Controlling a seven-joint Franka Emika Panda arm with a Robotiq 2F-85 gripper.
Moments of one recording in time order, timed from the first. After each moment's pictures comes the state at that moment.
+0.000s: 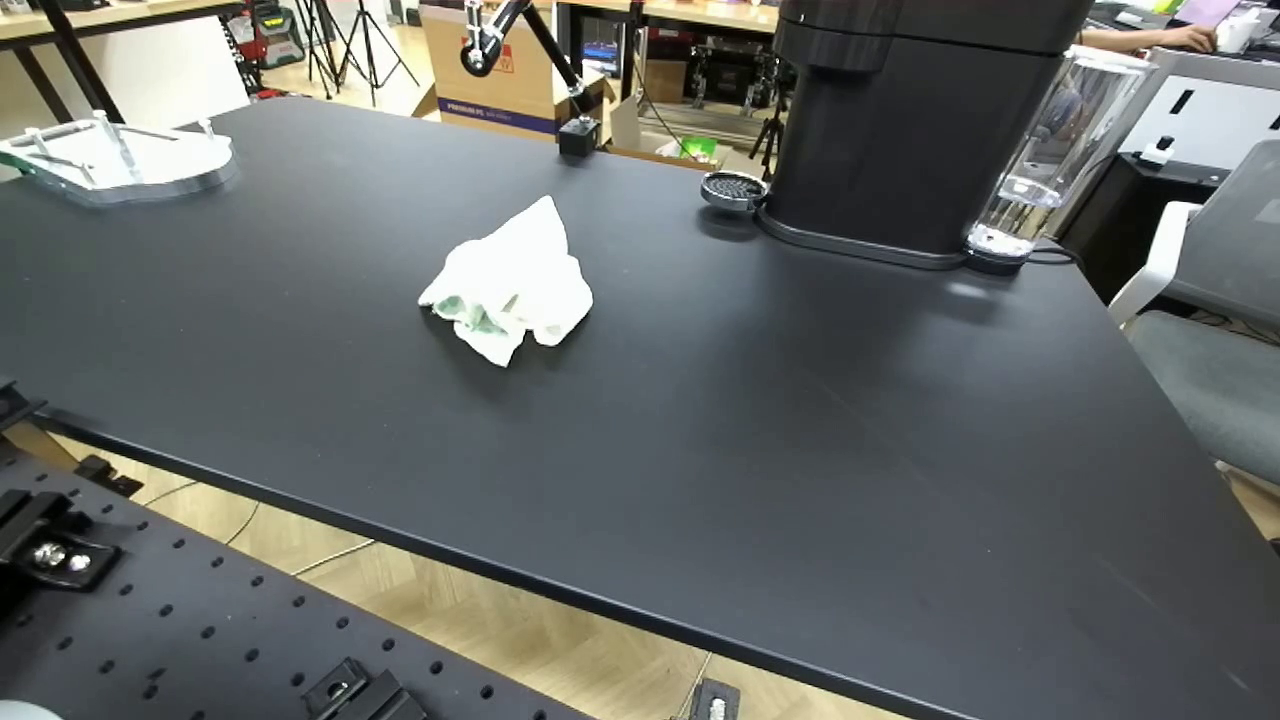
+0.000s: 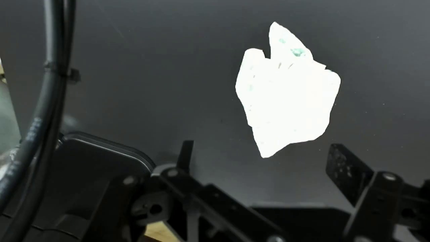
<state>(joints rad) -0.03 -0.51 0.10 -2.71 -0.26 2.42 -0.06</state>
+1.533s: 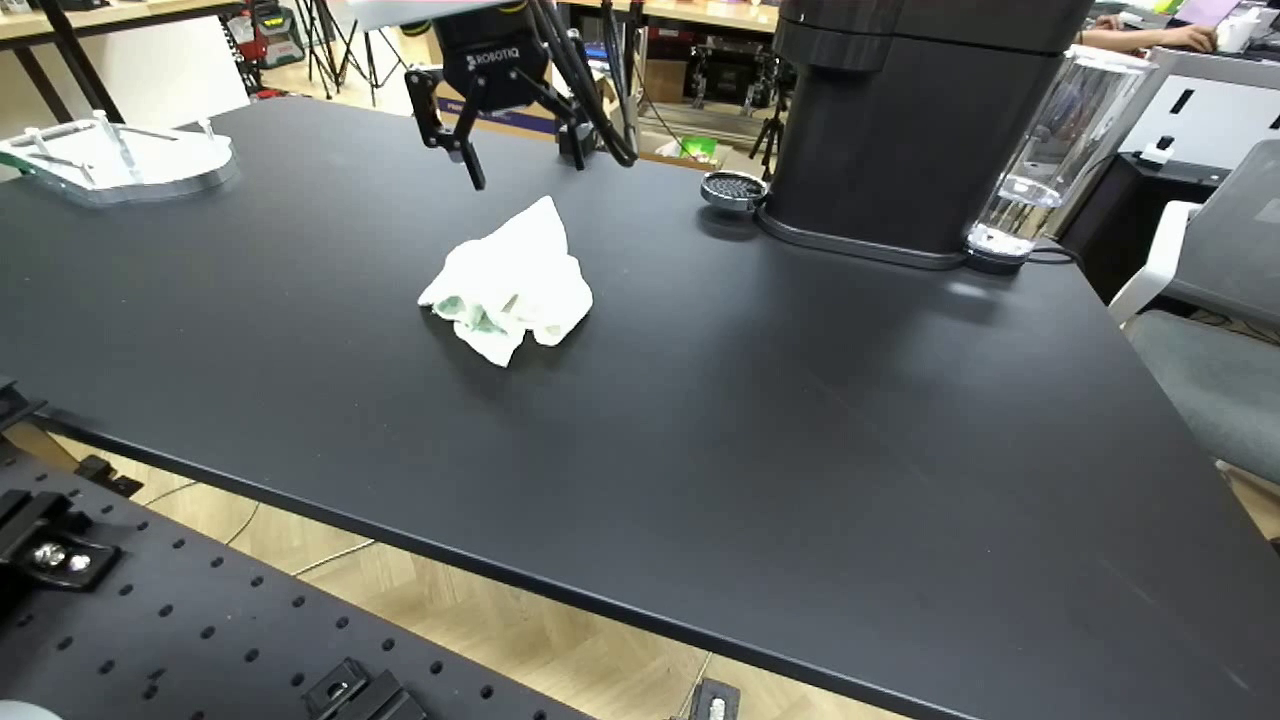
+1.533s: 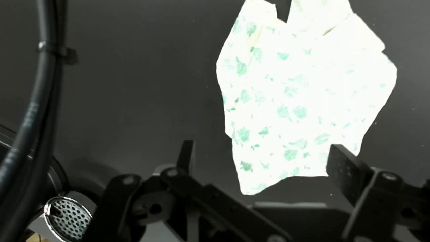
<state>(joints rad) 0.01 0.17 0.04 -2.45 -0.50 2.71 0.00</state>
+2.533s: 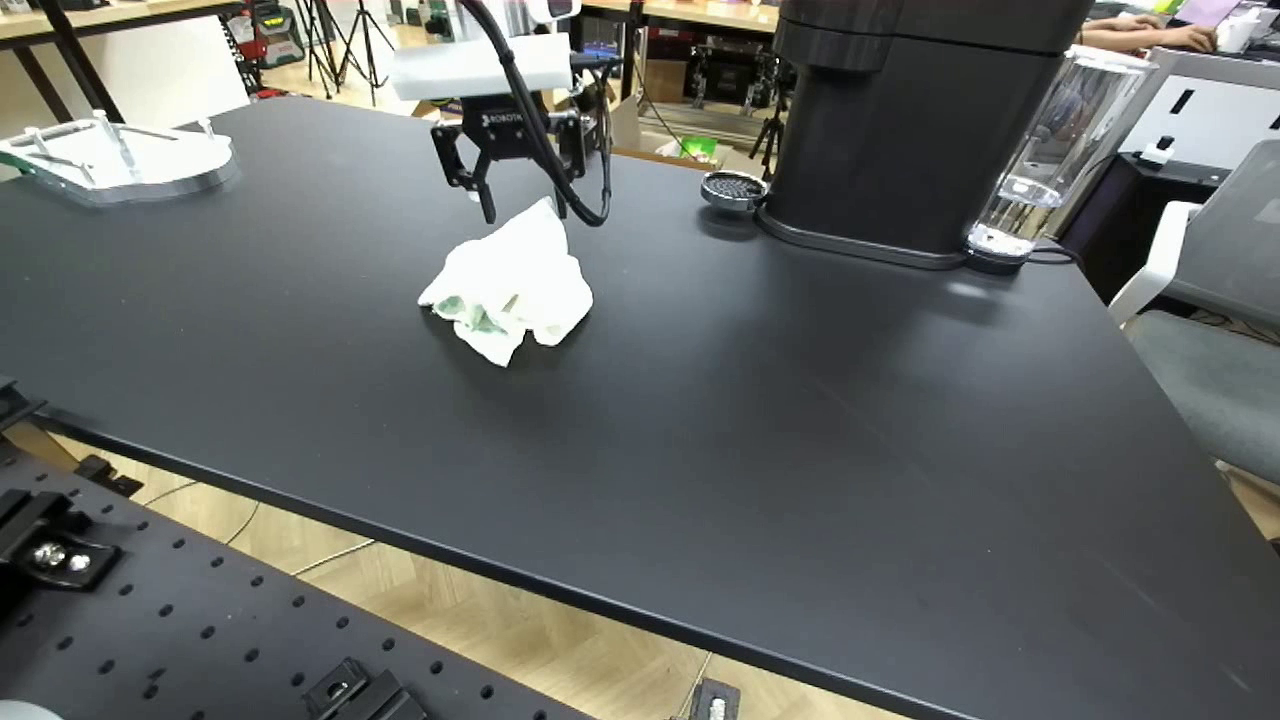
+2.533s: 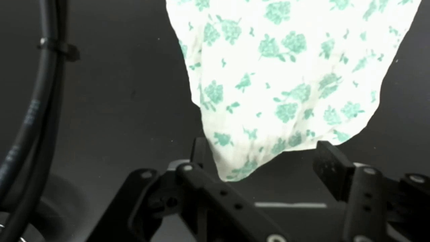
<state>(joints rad) 0.08 0.43 0.01 -2.24 -0.32 2.74 -0.03</state>
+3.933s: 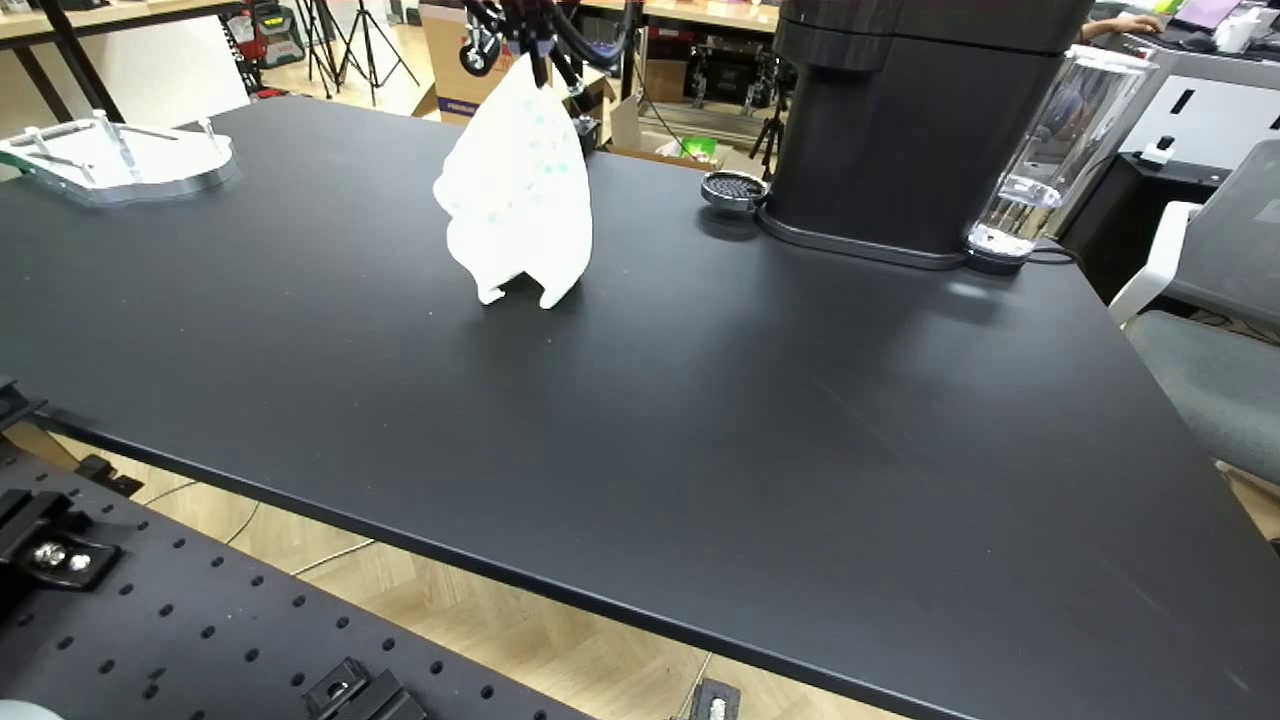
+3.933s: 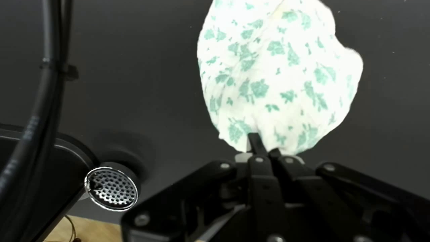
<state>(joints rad) 0.06 0.13 0.01 -2.25 -0.14 2.51 -0.05</state>
